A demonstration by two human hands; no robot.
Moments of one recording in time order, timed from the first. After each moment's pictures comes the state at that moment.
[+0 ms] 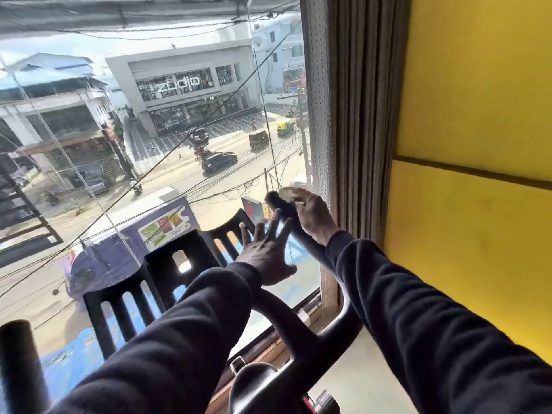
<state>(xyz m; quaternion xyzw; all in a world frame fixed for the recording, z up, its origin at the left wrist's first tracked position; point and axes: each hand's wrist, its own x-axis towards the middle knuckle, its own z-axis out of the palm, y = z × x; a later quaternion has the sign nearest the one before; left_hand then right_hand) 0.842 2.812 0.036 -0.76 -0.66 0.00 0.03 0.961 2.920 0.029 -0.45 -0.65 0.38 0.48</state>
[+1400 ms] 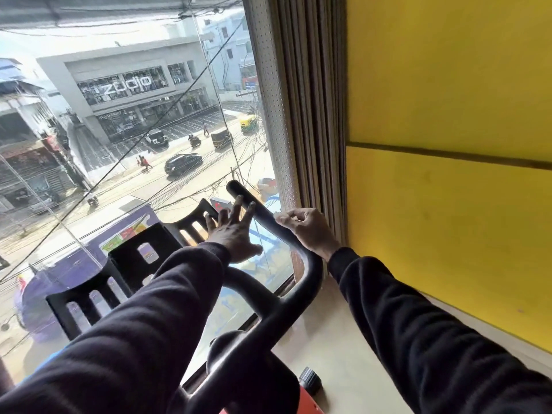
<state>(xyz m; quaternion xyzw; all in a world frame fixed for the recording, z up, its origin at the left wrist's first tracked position) 0.846 2.814 0.039 -0.74 -0.67 0.04 0.02 1.032 2.852 -0.020 -0.52 -0.63 0.35 0.46</state>
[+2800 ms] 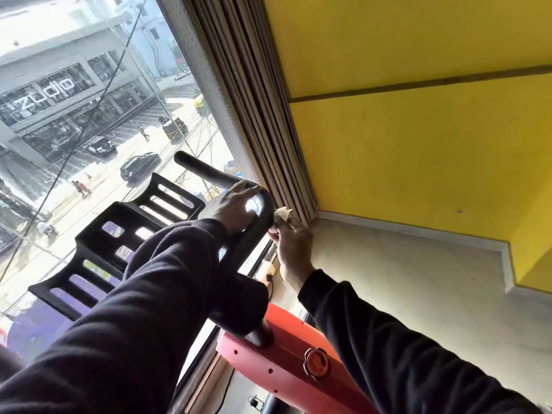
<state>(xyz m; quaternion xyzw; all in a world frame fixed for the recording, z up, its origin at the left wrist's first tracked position) 0.910 2.751 0.025 -0.85 -0.53 -0.03 -0.04 1.010 2.683 -0.078 -0.44 -0.18 0.50 0.72</state>
